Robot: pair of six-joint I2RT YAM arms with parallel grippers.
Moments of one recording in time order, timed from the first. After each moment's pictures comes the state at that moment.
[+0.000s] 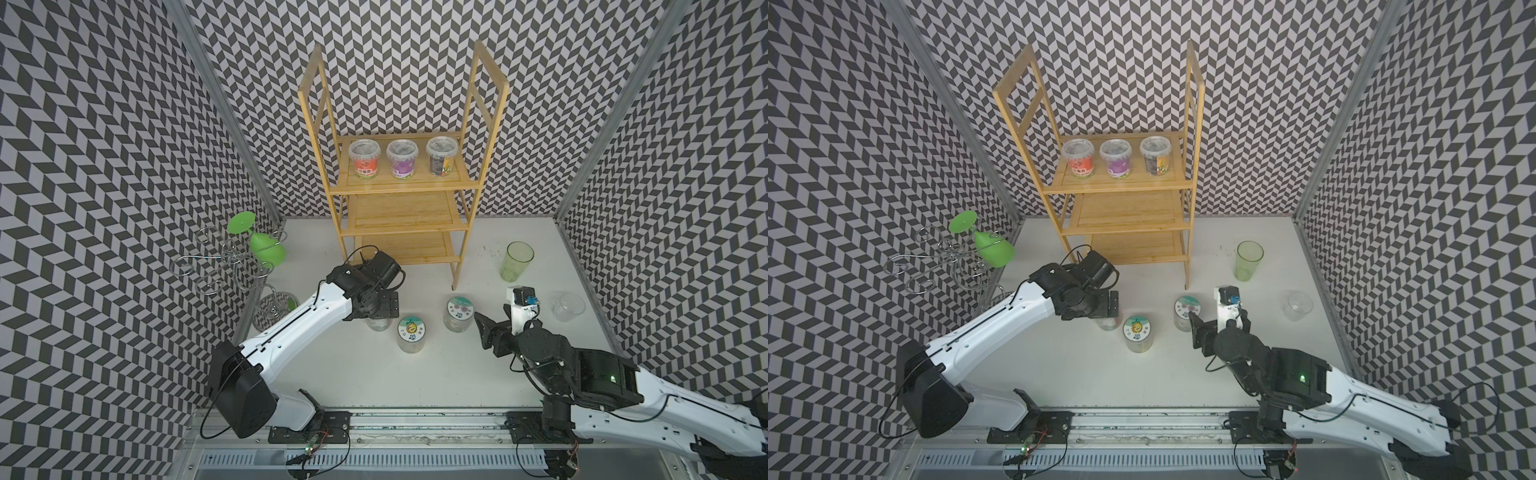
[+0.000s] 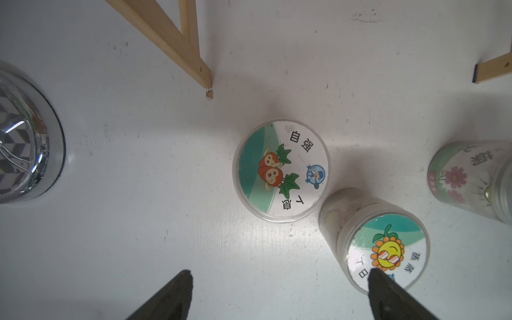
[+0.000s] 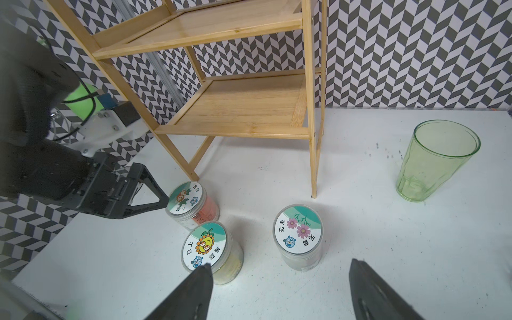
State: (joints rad) left arm -0.69 1.42 1.28 -1.14 -0.17 -0.72; right arm 1.22 0.68 0.83 -0.69 0.76 0.59
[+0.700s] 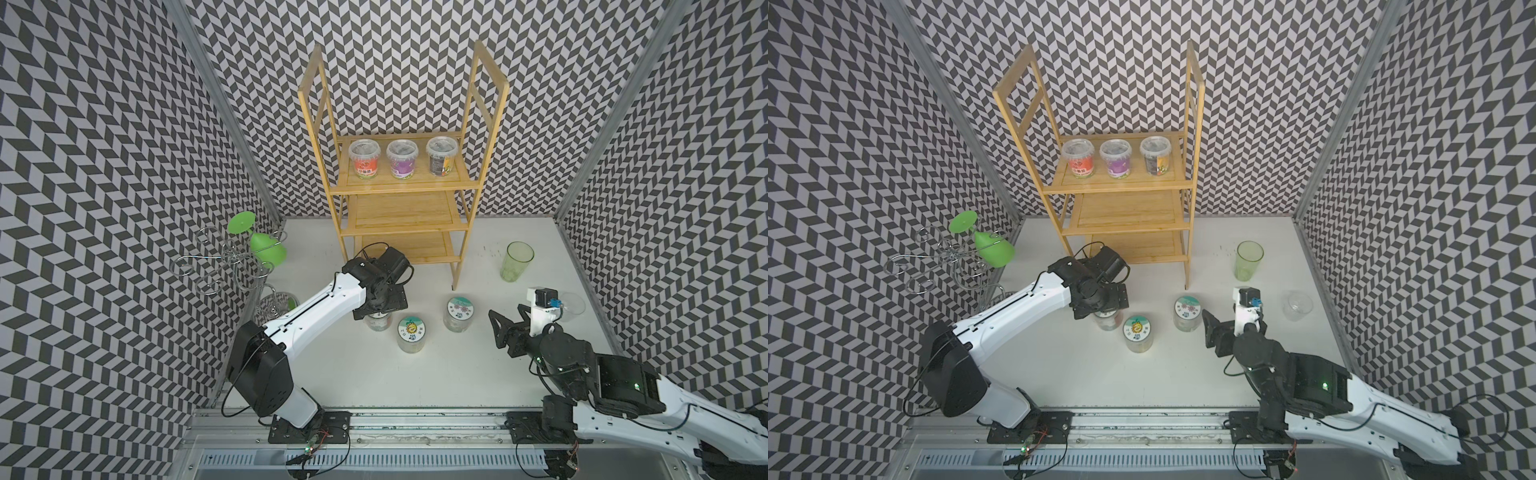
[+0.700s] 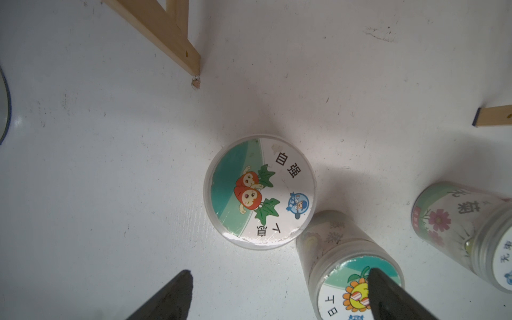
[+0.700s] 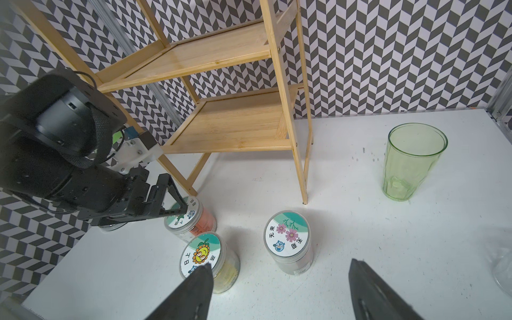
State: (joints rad) left arm -0.68 1.55 1.34 -1.11 -0.15 -0.89; right arm 1.22 0.58 0.83 -0.74 0.80 0.60
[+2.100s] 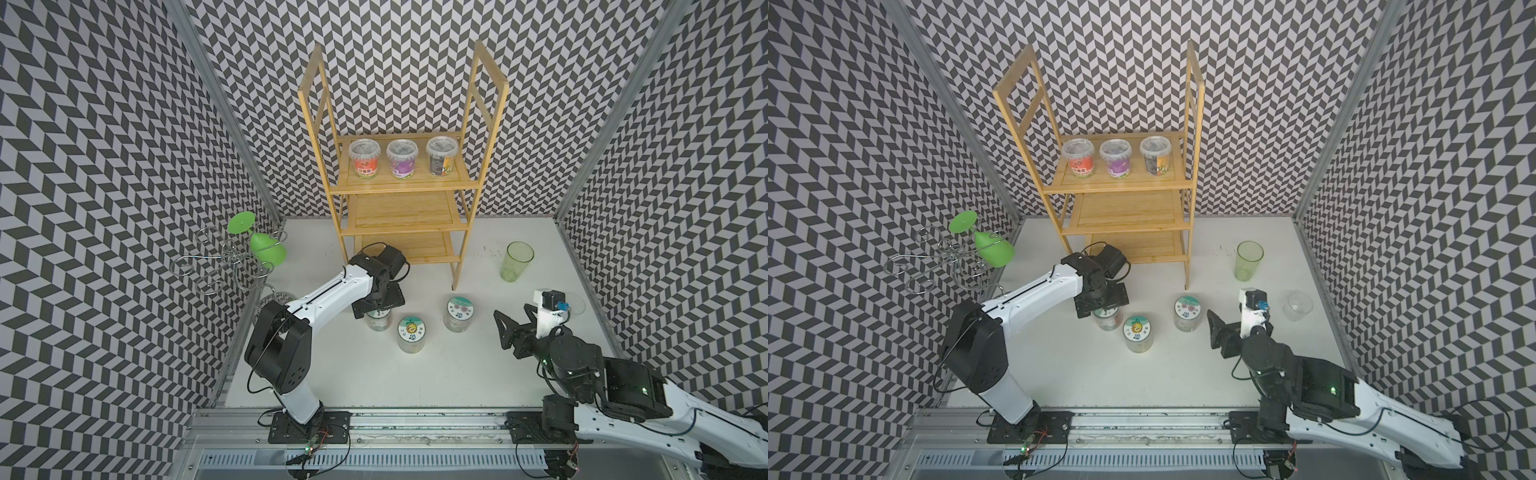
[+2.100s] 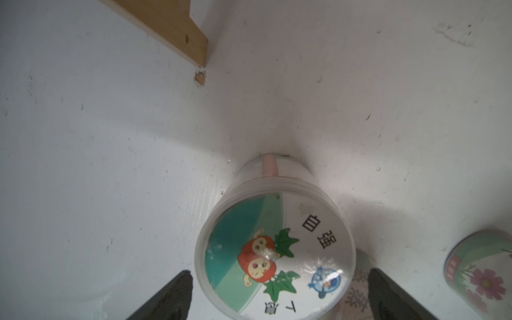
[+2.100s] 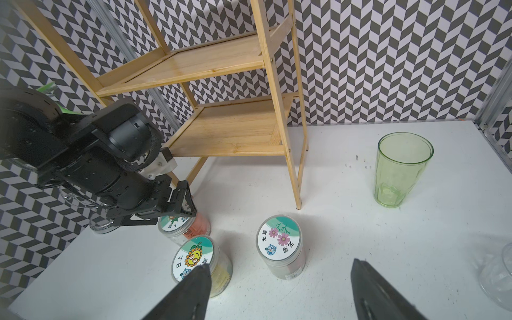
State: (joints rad) left arm -0.59 1.69 1.33 -1.05 -0.11 -0.89; right arm 1.22 0.52 0.80 -0.74 0.82 0.55
